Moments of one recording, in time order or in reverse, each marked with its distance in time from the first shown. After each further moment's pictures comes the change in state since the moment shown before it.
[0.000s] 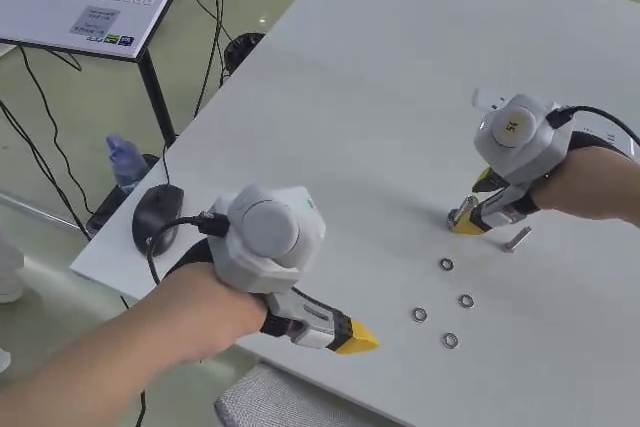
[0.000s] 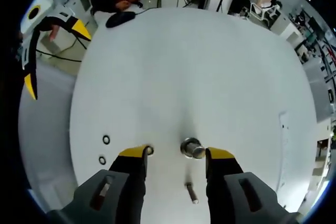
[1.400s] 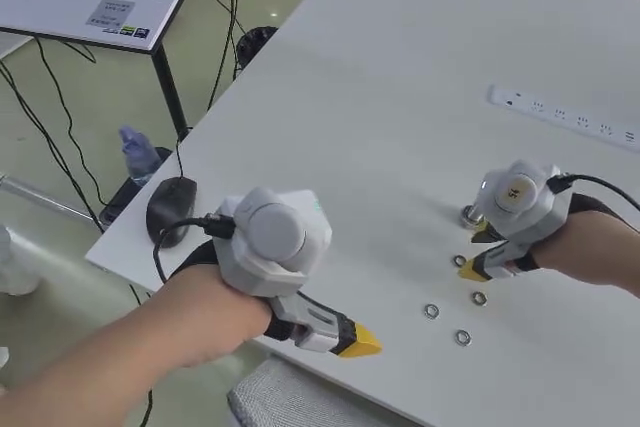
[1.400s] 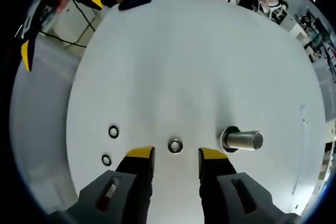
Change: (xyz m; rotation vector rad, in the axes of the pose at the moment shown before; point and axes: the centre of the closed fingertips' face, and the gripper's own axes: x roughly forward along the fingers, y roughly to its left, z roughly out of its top) left arm -0.006 -0.005 -0.012 -0.002 0.024 -0.011; right arm 0.048 0.045 -0.028 -0.036 0.007 0.038
